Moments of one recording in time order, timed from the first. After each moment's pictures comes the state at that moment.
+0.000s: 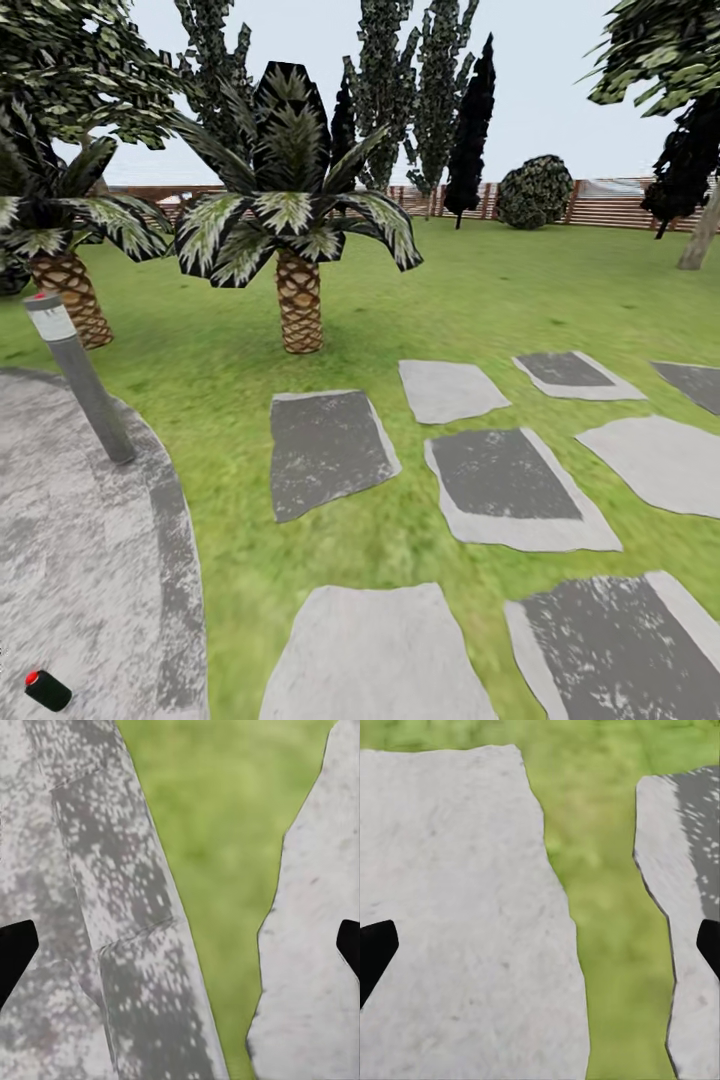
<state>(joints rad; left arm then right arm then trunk) -0.30 0.10 0.03 -0.21 0.06 -0.23 0.00 -0.11 -0.04 -0.01 -0.53 0.01 -0.28 -0.01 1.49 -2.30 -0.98</state>
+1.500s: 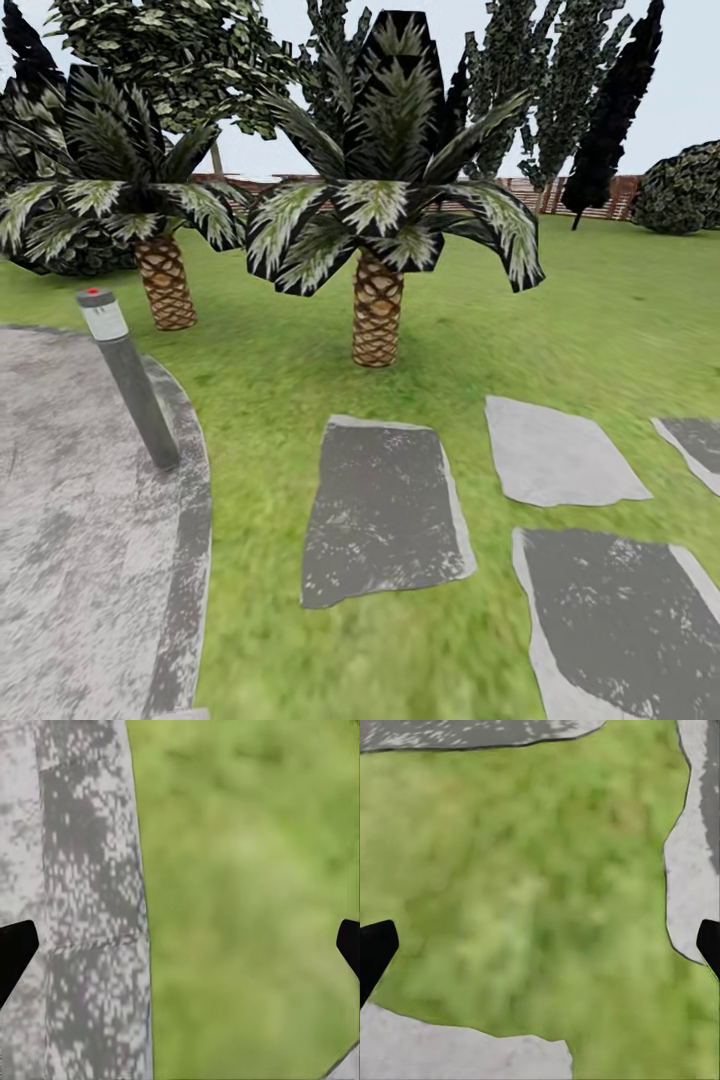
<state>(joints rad) -0.30 0.10 0.03 -0.21 0.08 -0.23 0.00 -0.11 -0.04 0.00 -0.53 0.01 -0.28 -0.01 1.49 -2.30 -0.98</state>
